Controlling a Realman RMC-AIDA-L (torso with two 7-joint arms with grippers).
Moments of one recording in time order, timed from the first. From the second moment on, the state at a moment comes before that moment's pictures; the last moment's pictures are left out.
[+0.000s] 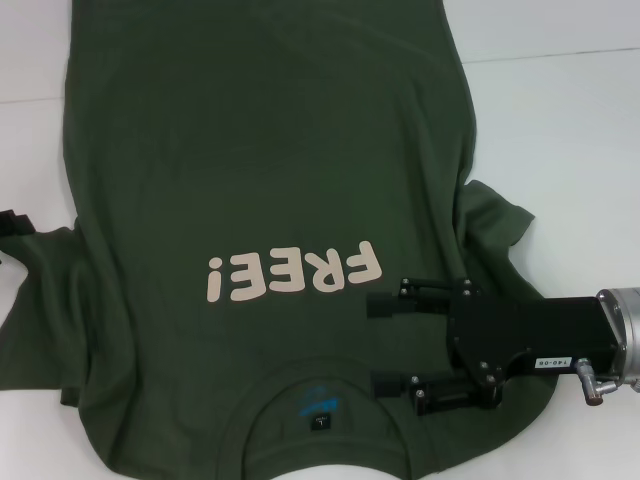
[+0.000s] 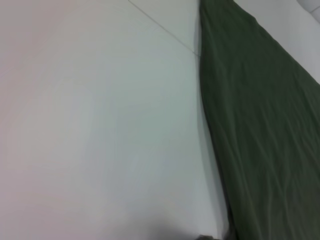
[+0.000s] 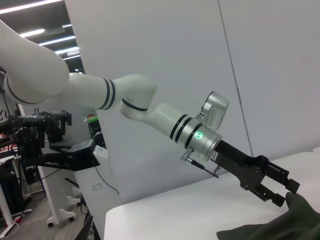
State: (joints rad) left arm -0.54 -1.95 -2.55 -0.64 -0.85 1.13 -2.49; right arm 0.41 2.08 -0.83 -0.56 -1.85 -1.82 1.15
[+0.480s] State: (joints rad) left arm -0.57 -1.95 -2.51 -0.60 -0.85 1.07 -2.49; right arm 0.41 2.08 -0.83 -0.56 -1.85 -1.82 1.15
